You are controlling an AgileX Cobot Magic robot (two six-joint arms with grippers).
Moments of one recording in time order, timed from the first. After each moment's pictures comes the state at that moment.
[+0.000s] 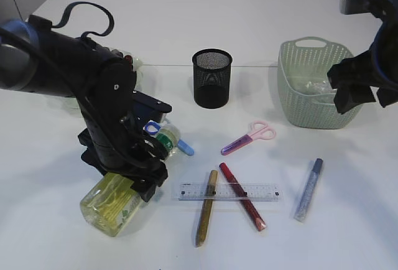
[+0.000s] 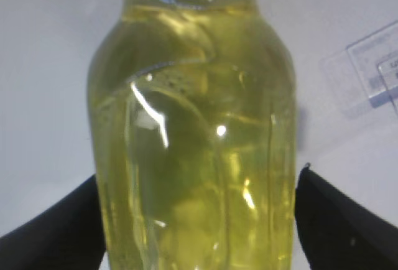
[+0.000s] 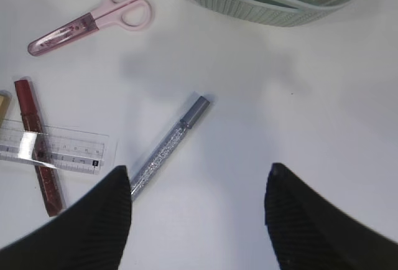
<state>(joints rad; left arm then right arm) -0.60 2.01 -1.25 0.10 0.79 -0.21 0.26 1.45 -1.15 -0.12 0.94 0.17</state>
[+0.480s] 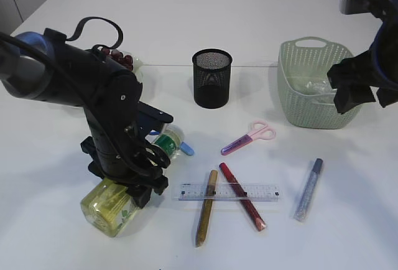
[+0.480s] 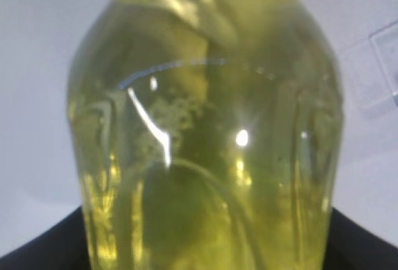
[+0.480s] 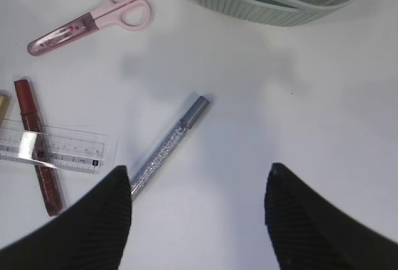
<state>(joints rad) -0.60 2.06 -1.25 0.10 0.79 -0.20 0.26 1.45 -1.15 -0.12 0.94 0.17</state>
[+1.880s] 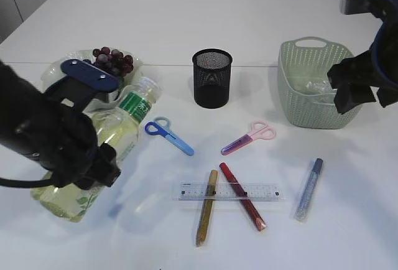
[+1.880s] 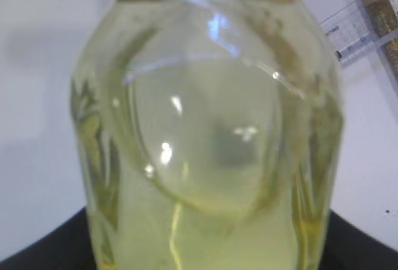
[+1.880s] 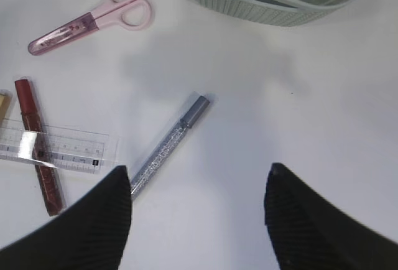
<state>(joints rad) -0.59 1.59 -0.90 0.19 0.55 -0.20 0.26 1.45 -1.15 -0.12 0.94 0.17</state>
